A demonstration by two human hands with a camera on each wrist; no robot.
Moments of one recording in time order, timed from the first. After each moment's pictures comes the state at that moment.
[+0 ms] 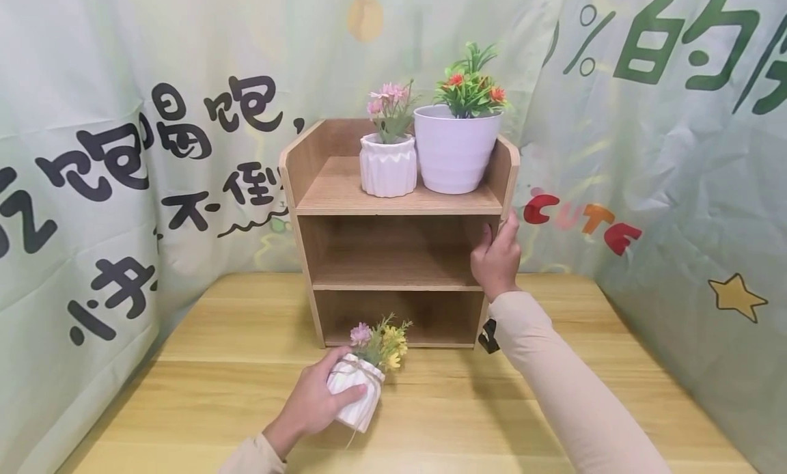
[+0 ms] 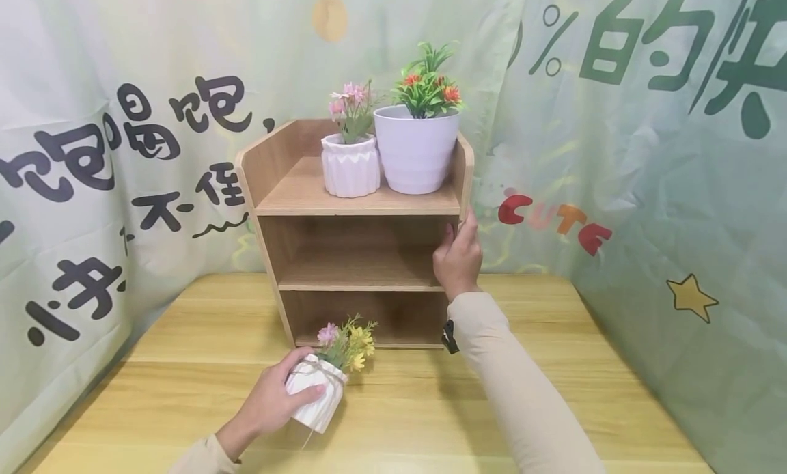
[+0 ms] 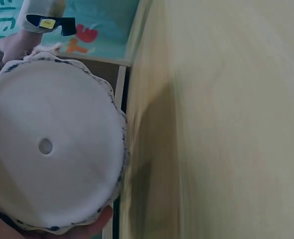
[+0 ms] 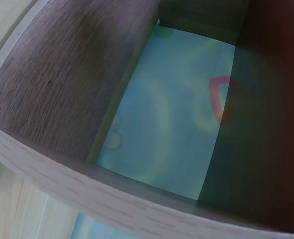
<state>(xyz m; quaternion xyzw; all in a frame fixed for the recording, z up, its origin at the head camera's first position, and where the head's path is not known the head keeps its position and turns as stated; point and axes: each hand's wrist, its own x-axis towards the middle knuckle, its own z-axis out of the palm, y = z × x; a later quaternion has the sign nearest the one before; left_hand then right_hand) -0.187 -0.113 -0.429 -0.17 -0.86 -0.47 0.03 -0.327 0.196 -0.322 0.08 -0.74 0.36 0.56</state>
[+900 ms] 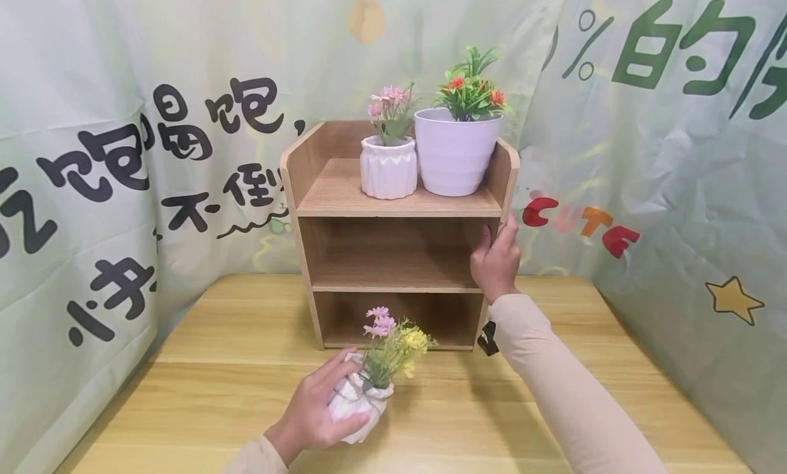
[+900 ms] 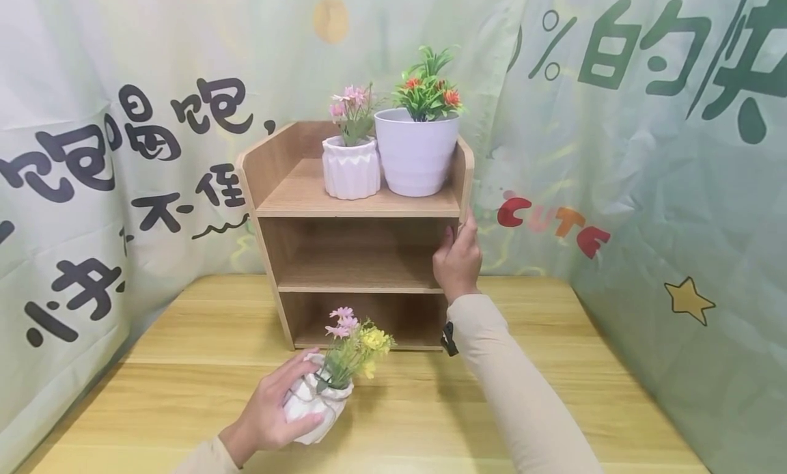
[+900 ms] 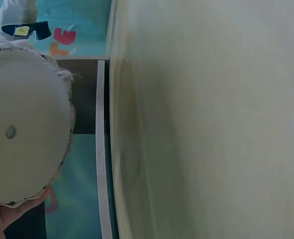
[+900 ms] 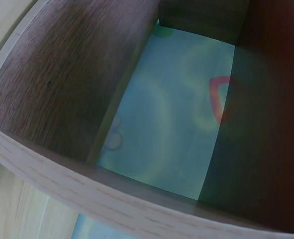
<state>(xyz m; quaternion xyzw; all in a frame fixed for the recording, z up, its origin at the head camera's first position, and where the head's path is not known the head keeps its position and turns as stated) -0.191 -0.119 -0.445 -0.41 -0.79 -0.32 0.33 -0.328 0.195 -0.323 0.08 -0.73 0.37 0.57</state>
